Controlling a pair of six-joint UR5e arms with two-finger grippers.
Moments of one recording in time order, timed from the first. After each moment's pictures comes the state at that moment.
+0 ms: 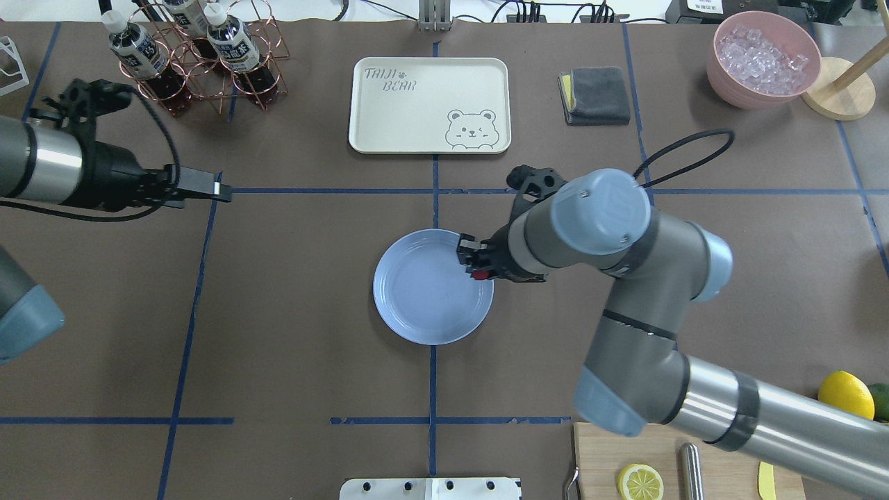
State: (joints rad) left arm -0.89 -1.68 -1.92 -2.32 -2.13 -1.15; right arm 0.48 -1.01 1.74 -1.26 1.84 1.58
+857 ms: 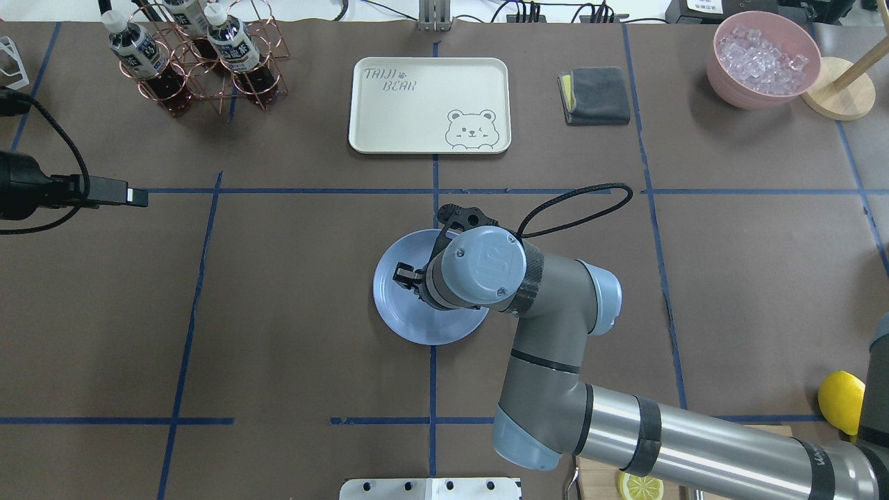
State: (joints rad) left arm -0.96 -1.54 -1.98 -2.32 -2.13 -1.04; right arm 0.38 -0.88 1.57 -1.27 1.70 1.65
